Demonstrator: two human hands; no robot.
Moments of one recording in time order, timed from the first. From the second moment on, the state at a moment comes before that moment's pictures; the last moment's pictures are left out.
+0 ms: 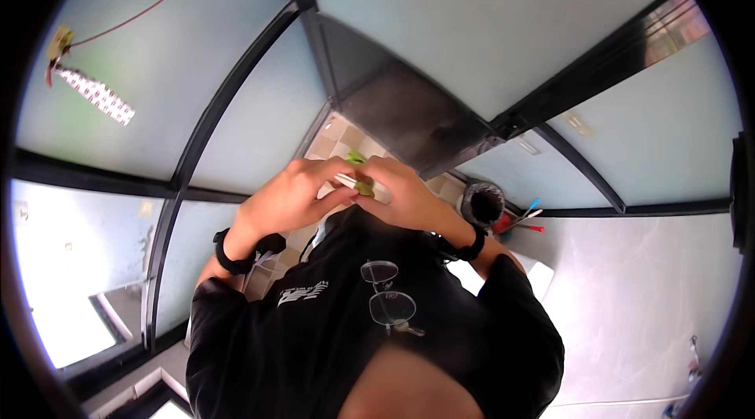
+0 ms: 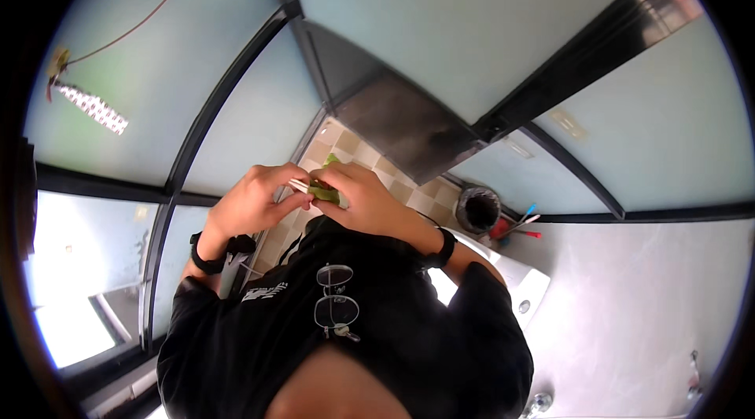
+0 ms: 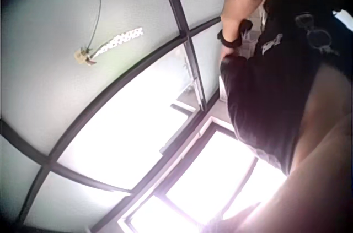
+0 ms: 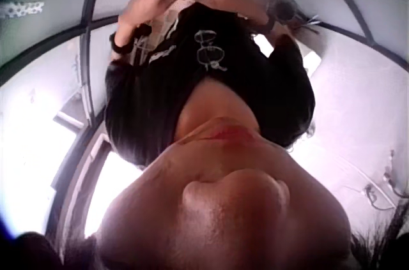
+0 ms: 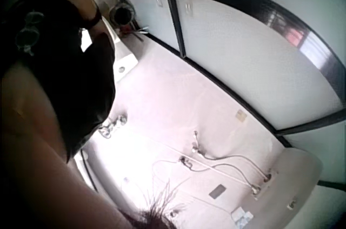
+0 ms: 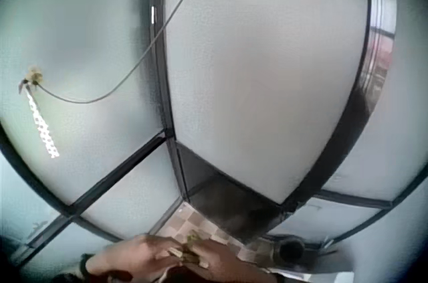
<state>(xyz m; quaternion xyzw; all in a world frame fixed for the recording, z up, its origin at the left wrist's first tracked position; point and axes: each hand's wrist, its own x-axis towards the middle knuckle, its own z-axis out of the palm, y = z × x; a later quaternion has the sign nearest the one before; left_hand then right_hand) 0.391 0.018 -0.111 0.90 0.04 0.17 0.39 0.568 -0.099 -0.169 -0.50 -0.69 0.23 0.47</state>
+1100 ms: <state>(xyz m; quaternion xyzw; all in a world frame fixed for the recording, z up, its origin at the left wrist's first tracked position) 0.466 0.122 -0.139 0.81 -0.02 0.30 0.51 0.592 -0.173 -0.211 -0.78 -0.44 0.20 0.41</state>
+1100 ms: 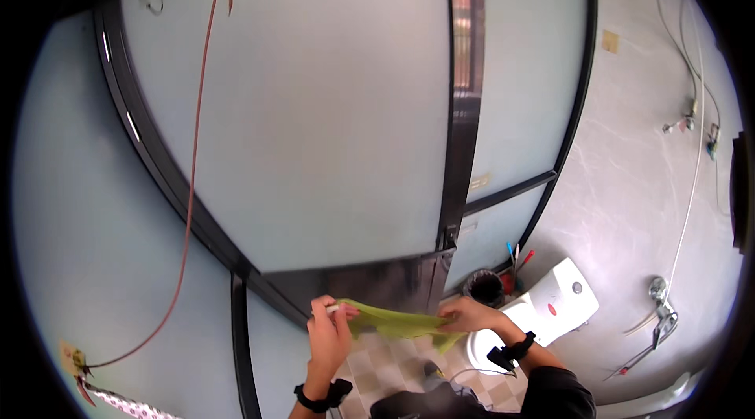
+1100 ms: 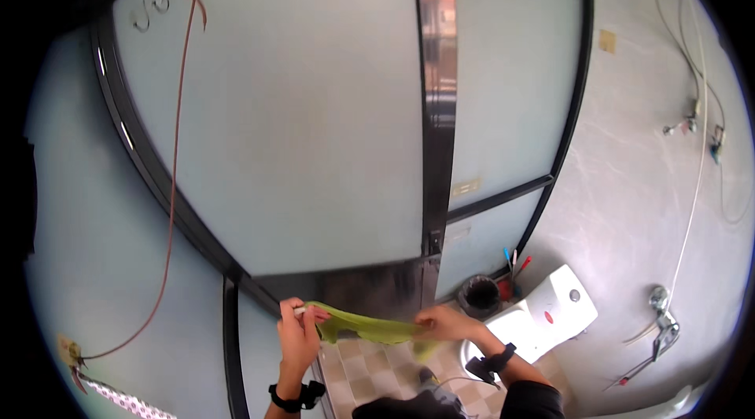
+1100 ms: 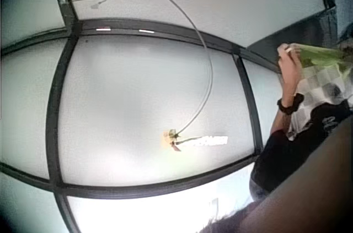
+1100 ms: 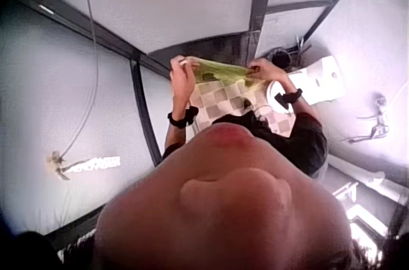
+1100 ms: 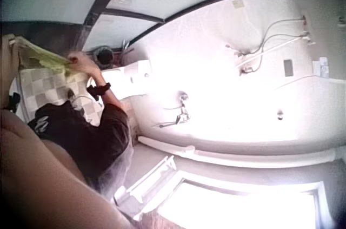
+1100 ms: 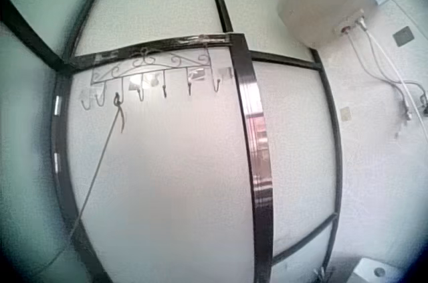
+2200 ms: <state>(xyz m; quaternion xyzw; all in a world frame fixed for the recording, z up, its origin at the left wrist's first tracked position) 0.748 0.102 0.091 0.85 -0.17 0.50 -0.03 0.802 -0.121 0.071 -0.69 -0.21 -0.61 0.31</state>
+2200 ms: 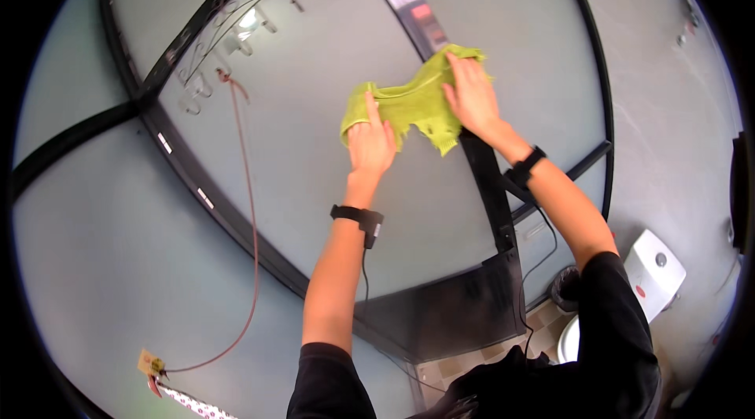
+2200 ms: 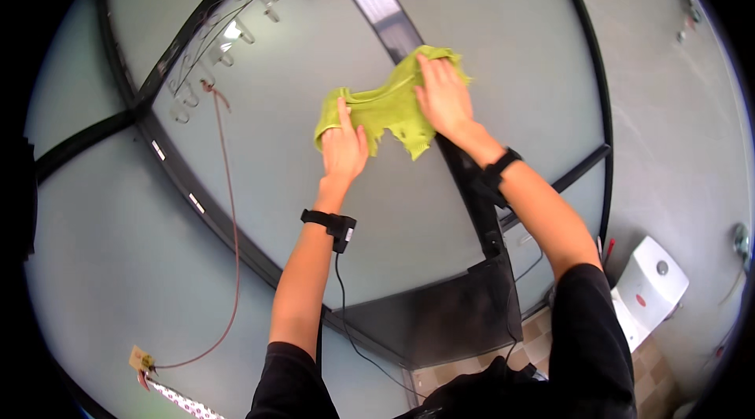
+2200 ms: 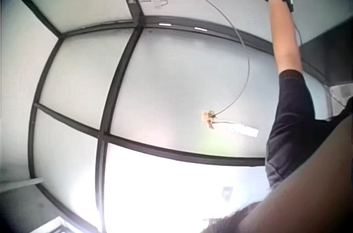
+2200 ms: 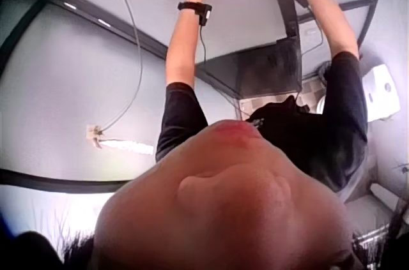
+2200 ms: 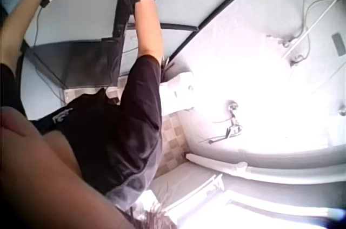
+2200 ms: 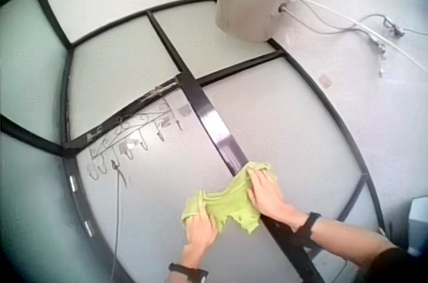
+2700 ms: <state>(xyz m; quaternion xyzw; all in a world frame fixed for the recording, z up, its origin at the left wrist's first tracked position) 0.776 0.129 0.098 0.90 -0.07 0.39 -0.17 0.893 -0.061 0.073 -0.69 -0.15 -0.68 0.21</state>
